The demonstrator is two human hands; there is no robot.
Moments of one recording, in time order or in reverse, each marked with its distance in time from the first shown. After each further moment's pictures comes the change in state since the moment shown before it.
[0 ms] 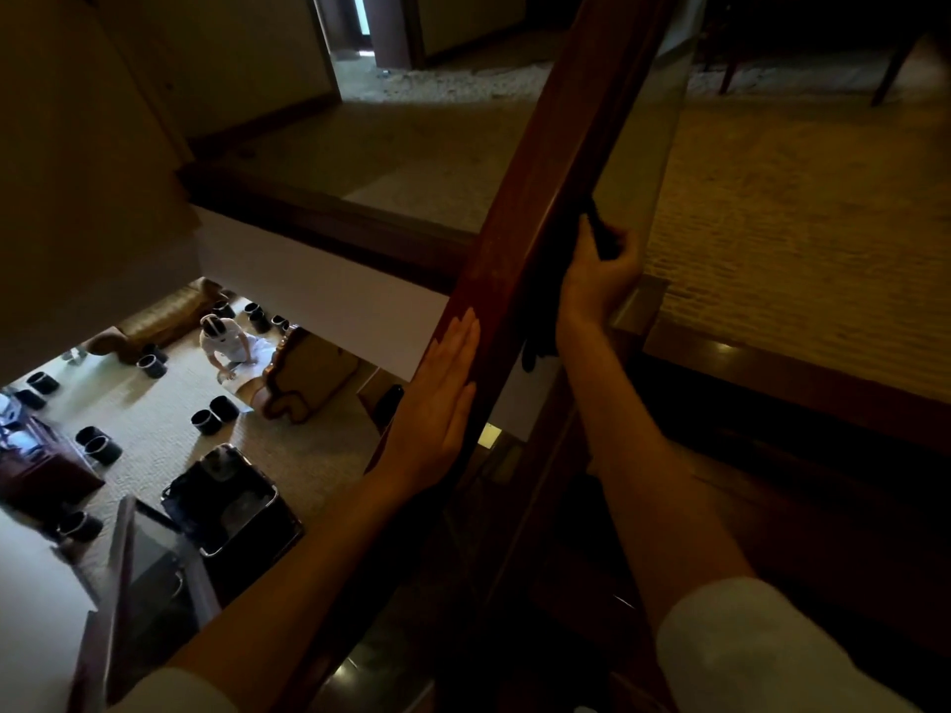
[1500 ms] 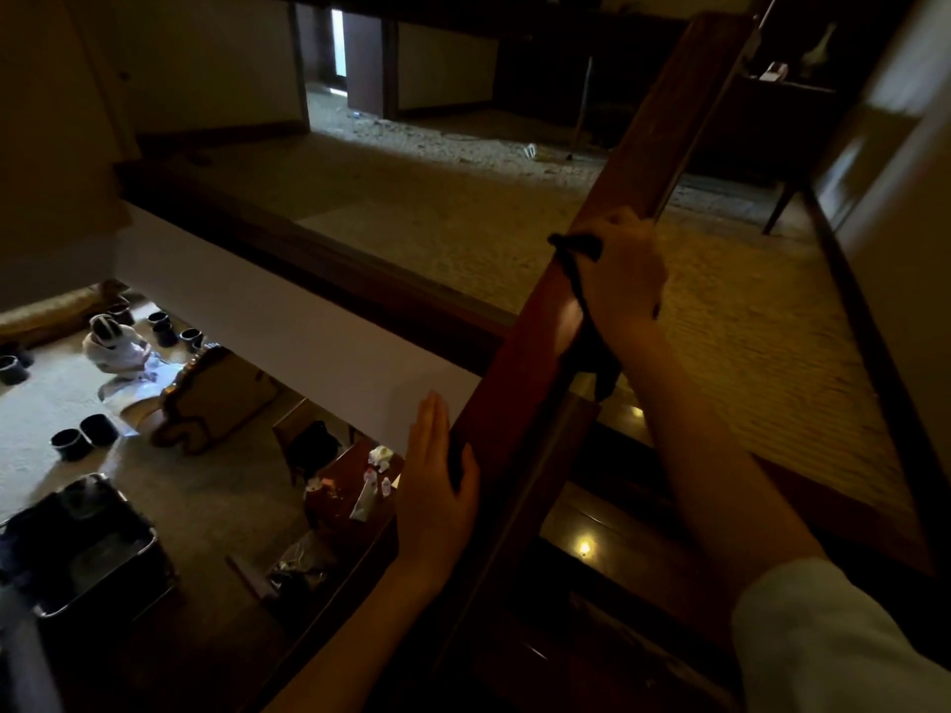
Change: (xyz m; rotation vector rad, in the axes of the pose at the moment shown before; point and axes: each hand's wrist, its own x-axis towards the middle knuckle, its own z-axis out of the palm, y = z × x) left_hand -0.016 -0.007 0.005 -0.187 0.385 -0.329; right_hand 0.021 -0.068 0.049 -1.138 -0.302 -0.877
